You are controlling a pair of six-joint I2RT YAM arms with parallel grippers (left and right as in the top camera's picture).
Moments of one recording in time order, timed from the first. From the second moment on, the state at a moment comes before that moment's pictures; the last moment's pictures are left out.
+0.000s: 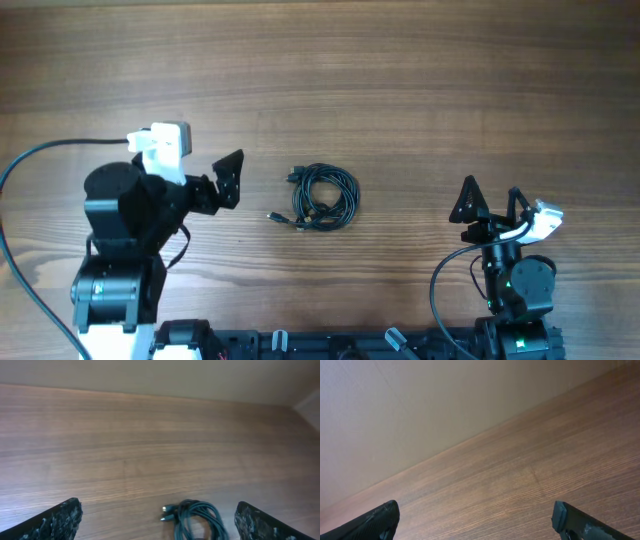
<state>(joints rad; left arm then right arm) 0.00 0.78 0.82 -0.53 0.33 -0.10 0.10 0.11 0.01 0.02 0.14 0.47</state>
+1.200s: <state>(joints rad) -0.36 1.34 1.18 -0.97 0.36 -0.02 0.09 0.35 0.39 -0.38 -0.27 0.54</state>
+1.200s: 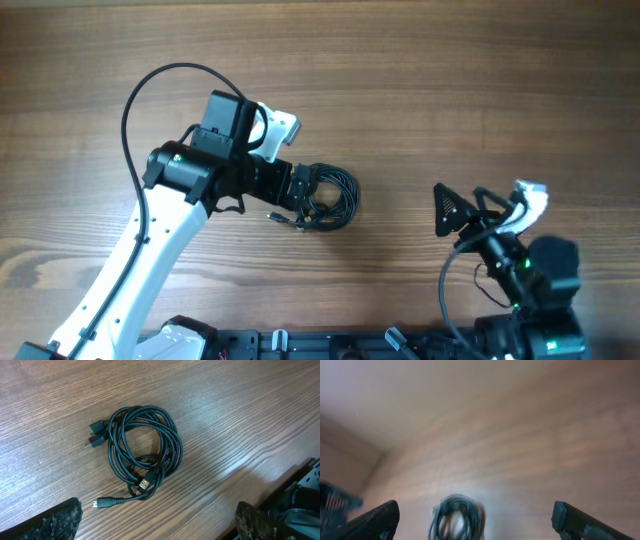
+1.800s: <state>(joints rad) -0.36 1.36 1.19 -0.93 0.31 -0.02 0.11 1.26 0.60 -0.20 -1.00 0.83</state>
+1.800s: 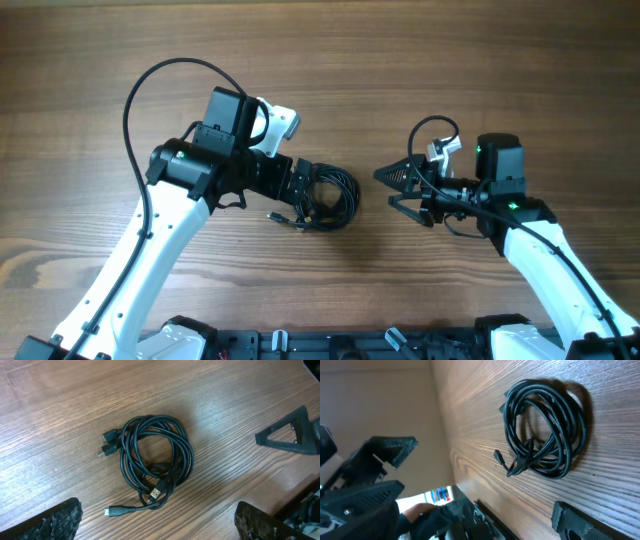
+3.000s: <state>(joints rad) -0.34 1.55 1.19 -0.84 0.15 0.03 0.49 1.33 0.60 -0.16 -0.58 -0.91</state>
